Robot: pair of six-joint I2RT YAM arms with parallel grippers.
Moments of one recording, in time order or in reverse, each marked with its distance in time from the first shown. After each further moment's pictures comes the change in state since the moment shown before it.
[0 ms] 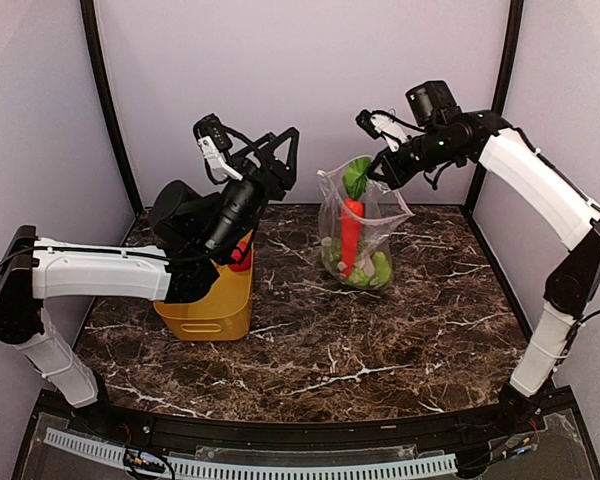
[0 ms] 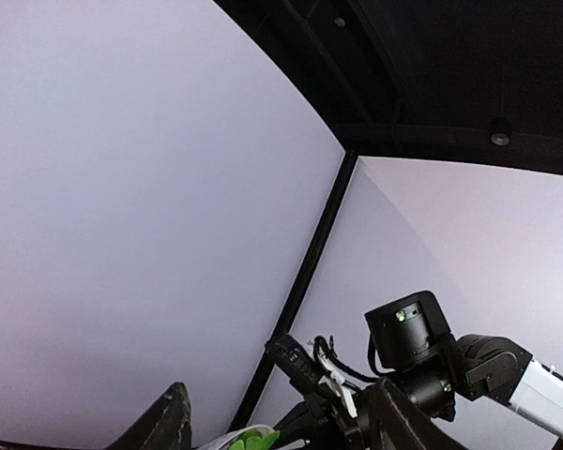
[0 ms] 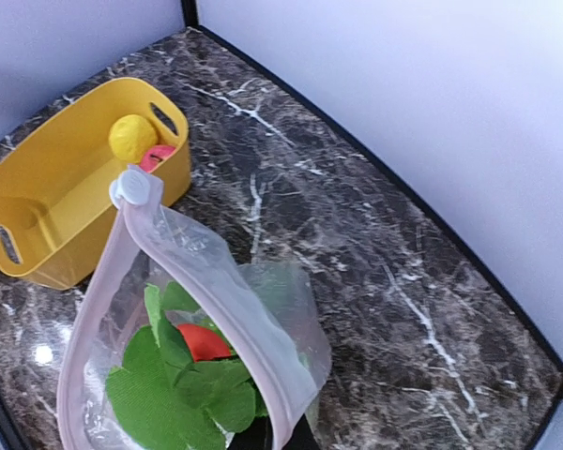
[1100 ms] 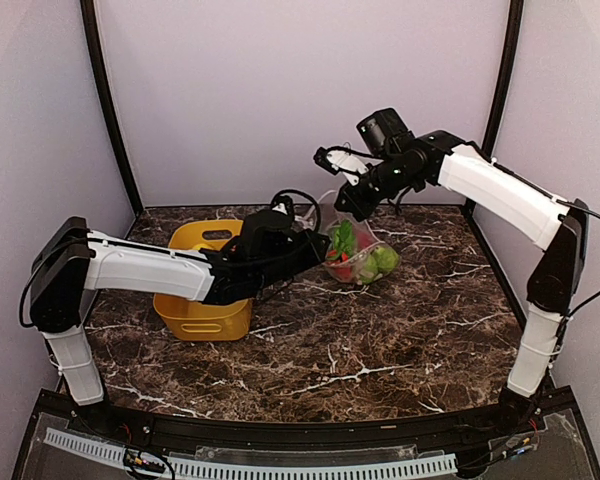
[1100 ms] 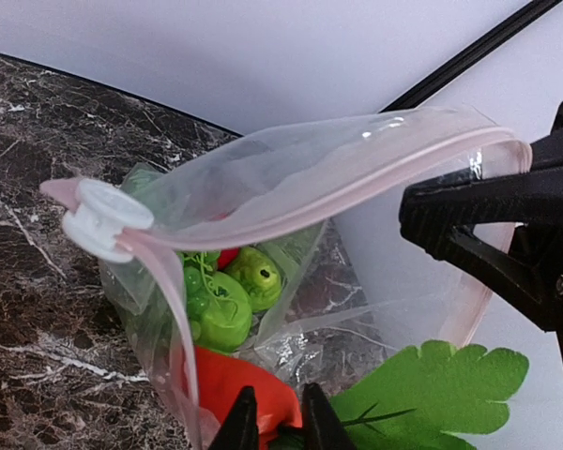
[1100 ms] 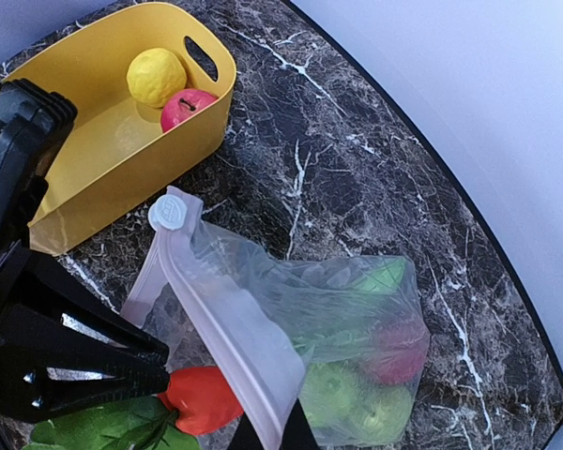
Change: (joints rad) left arm 0.013 0.209 0.108 -0.813 0.021 -0.631; right arm 0.160 0.103 -0.048 0.052 0.143 -0.055
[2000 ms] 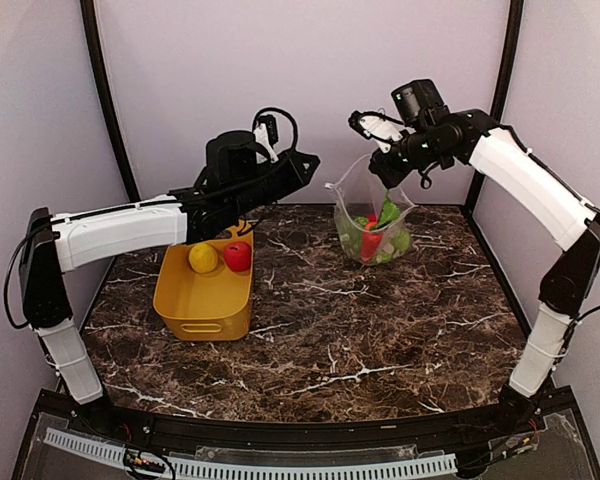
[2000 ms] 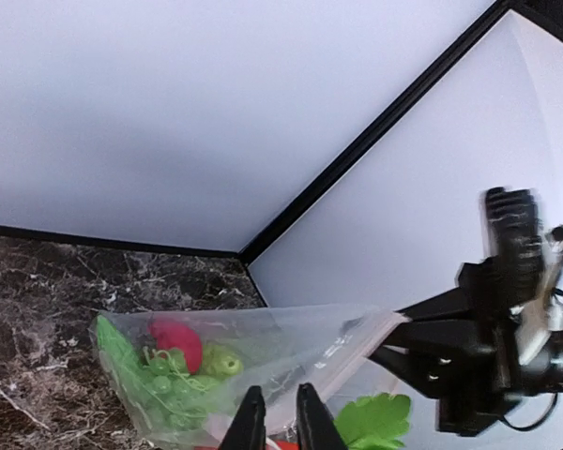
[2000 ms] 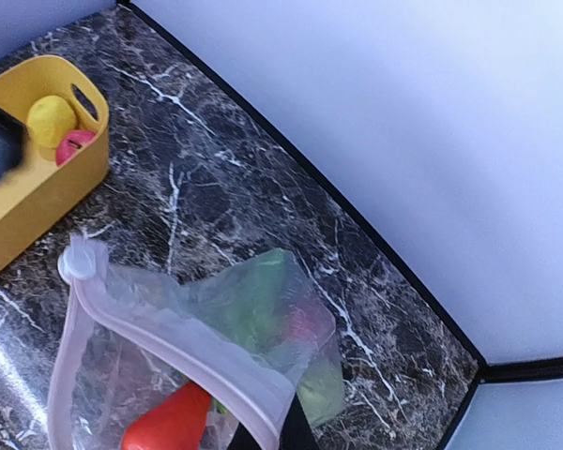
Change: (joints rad) left arm 0.134 -0.068 0.302 -0.100 0.194 0.185; right arm -0.094 -0.069 0.092 -0.035 0.196 -0.043
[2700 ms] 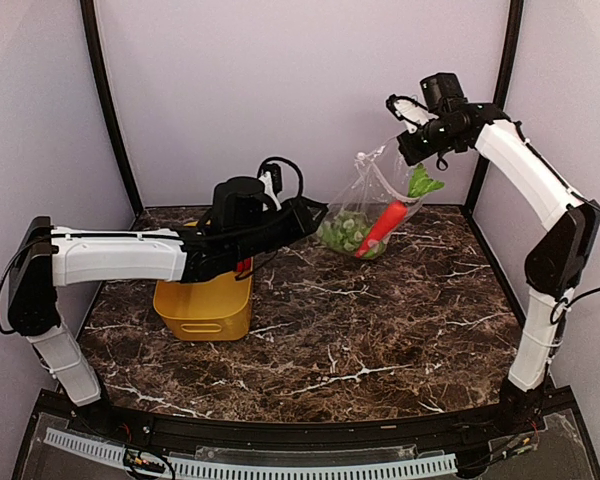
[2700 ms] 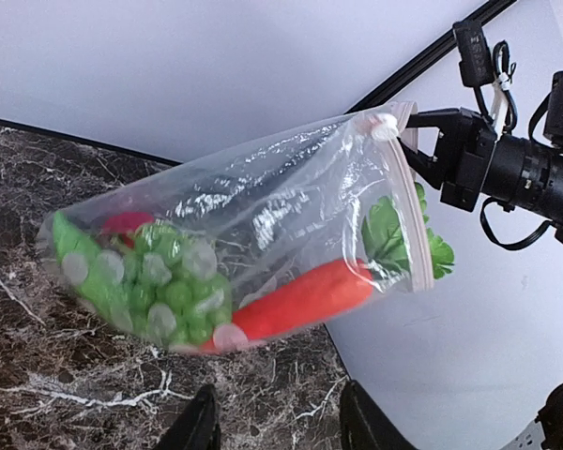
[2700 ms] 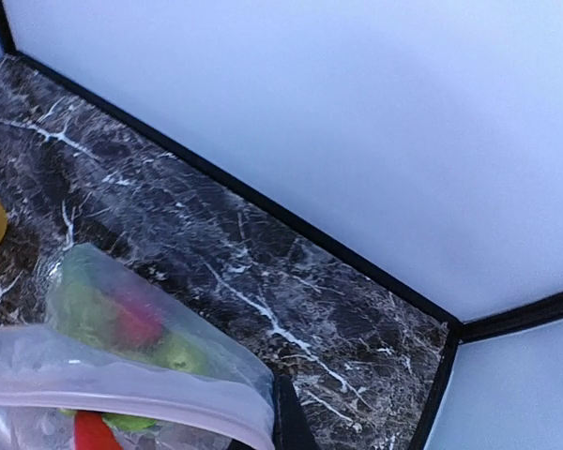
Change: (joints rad) left arm -0.074 -0.056 -0.266 0.031 -0.056 -0.119; right arm -0.161 0.135 0.171 0.001 -0.029 0.051
